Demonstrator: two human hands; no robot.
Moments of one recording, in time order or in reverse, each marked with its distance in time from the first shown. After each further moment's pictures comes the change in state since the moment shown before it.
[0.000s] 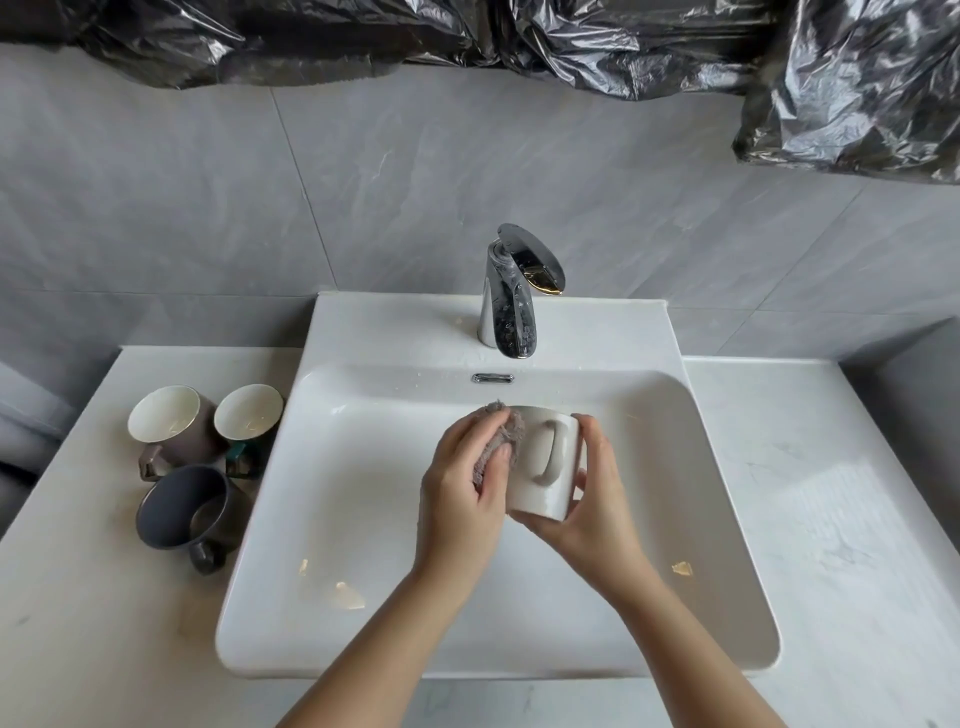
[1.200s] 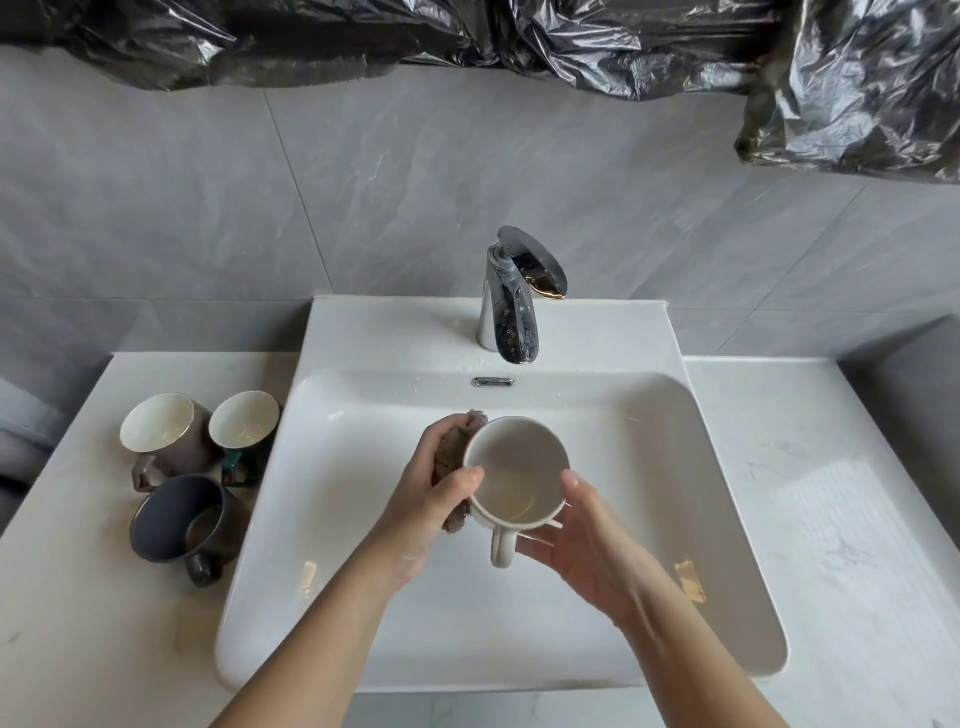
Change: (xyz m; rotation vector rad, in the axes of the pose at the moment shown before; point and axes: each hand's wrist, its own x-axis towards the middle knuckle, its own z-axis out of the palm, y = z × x) left_hand 0.019 -0.021 -0.036 -0.558 -0.405 -0.547; right_hand -0.007 -0.021 -0.001 0.841 -0.273 0.623
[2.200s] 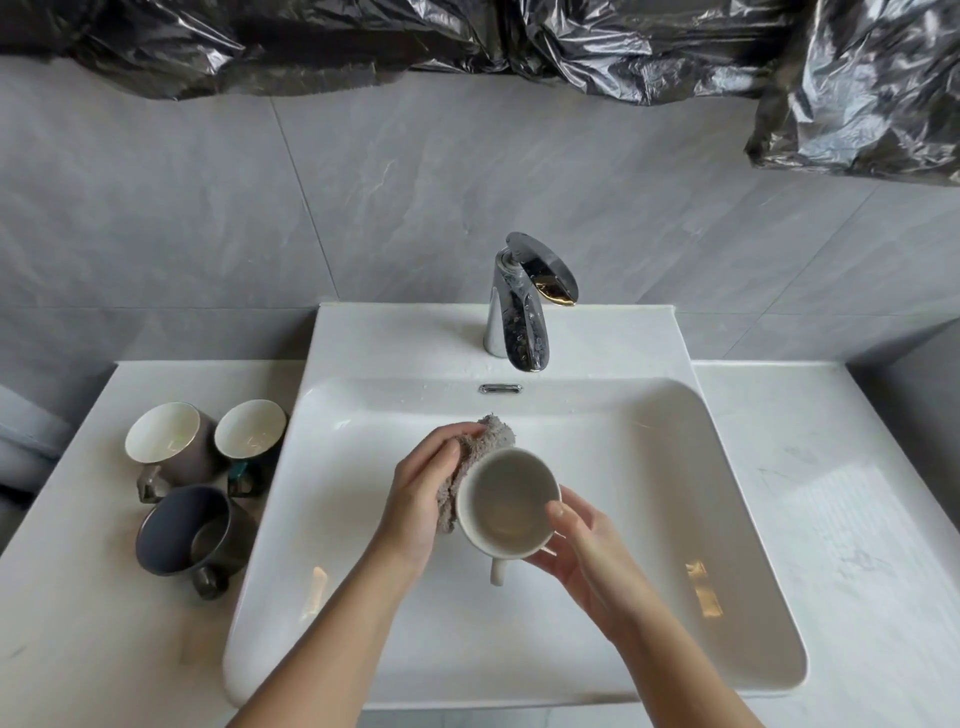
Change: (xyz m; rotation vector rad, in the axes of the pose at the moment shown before) left_hand 0.006 0.007 0.000 -0.087 0.156 0.085; right_hand 0.011 0.018 0.000 -0.114 0.073 -0.079
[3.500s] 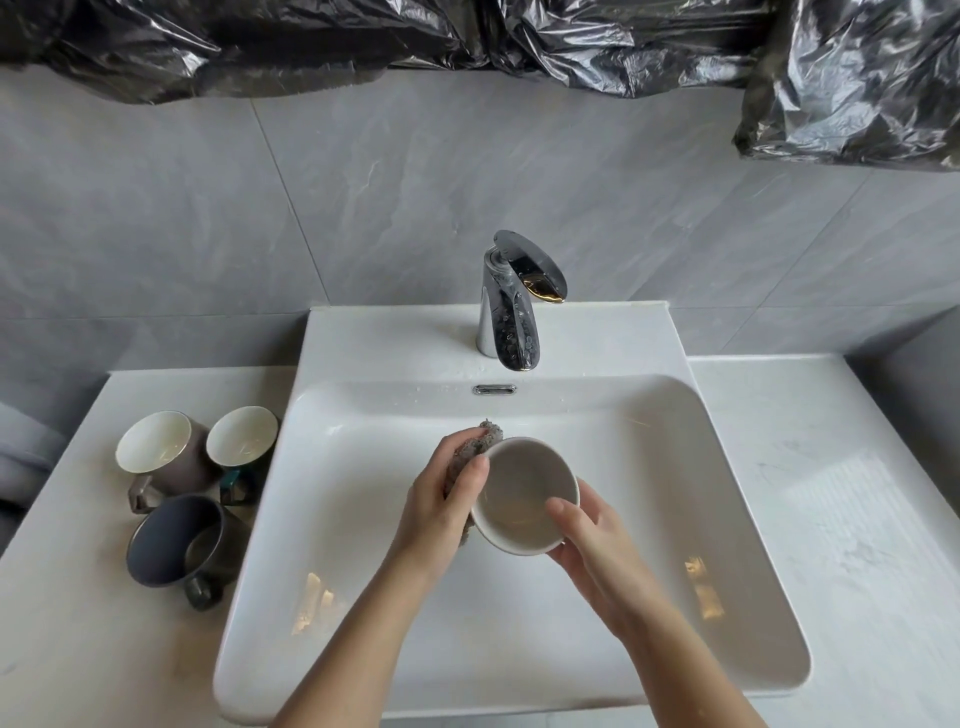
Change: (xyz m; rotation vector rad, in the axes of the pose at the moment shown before) left_hand -0.003 -0.015 0.009 0.272 -0.028 0.076; right_hand 0.001 -0.001 -0.010 -0.062 0.013 -0.077
